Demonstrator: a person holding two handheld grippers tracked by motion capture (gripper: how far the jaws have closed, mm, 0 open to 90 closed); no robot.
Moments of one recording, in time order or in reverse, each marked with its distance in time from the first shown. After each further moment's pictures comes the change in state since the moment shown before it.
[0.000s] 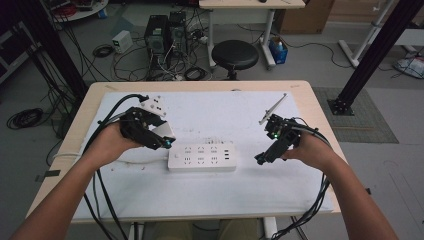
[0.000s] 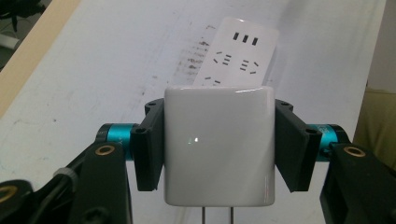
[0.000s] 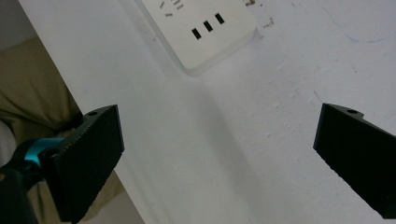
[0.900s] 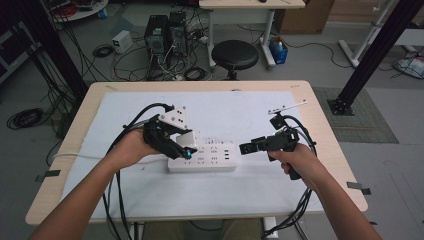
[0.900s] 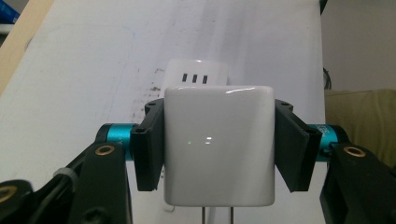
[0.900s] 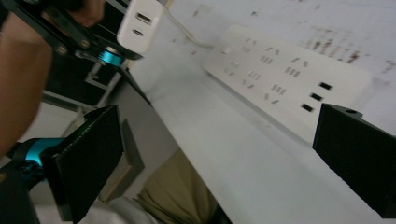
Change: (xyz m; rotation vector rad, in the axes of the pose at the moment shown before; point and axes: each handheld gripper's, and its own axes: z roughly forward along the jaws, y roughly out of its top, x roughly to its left) left arm -0.025 0.023 0.037 -0.088 -0.150 0.184; right arm 0.013 -0.011 0.006 -0.409 0.444 0.439
